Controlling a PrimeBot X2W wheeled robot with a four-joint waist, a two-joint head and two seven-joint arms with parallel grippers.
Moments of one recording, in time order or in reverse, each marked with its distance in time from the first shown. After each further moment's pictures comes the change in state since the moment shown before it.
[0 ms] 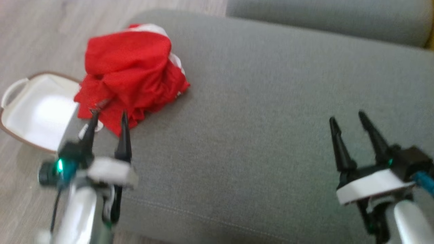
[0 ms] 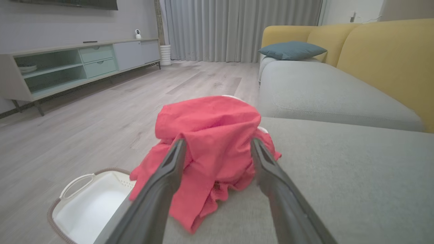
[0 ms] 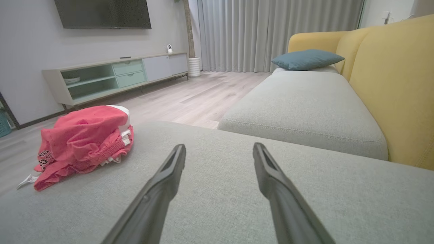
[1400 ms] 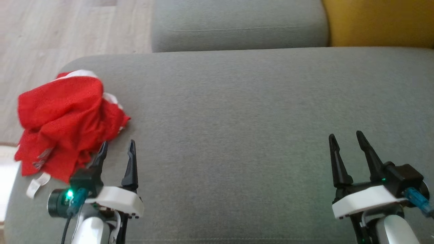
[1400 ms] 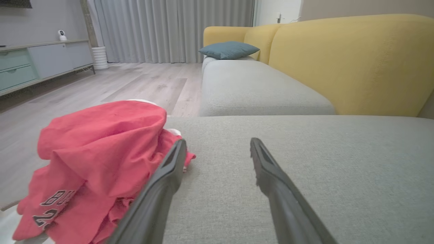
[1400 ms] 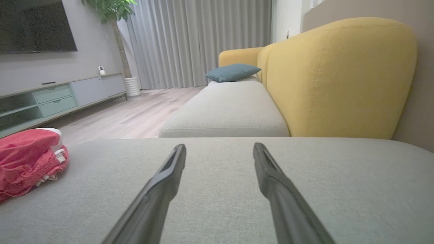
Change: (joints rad) left arm 0.077 -0.007 -0.023 0.013 -0.005 0.010 0.000; right arm 0.018 0.032 -0.026 0.113 -0.008 0.000 -0.077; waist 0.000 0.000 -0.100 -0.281
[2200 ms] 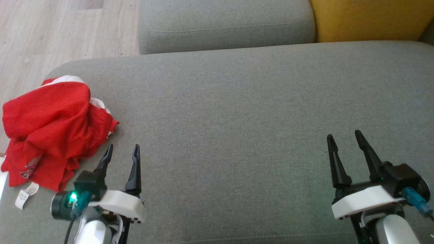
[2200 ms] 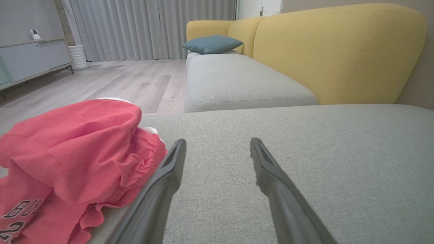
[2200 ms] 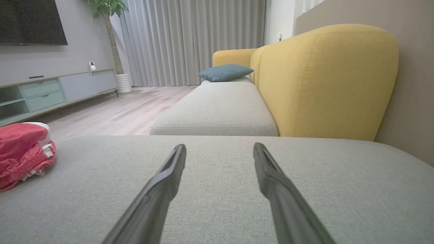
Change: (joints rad) left arm 0.010 0.007 -0.019 0.004 0.004 -0.016 0.000; right arm 0.000 -0.011 0.011 -0.009 -0.029 0.000 0.001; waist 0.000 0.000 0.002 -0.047
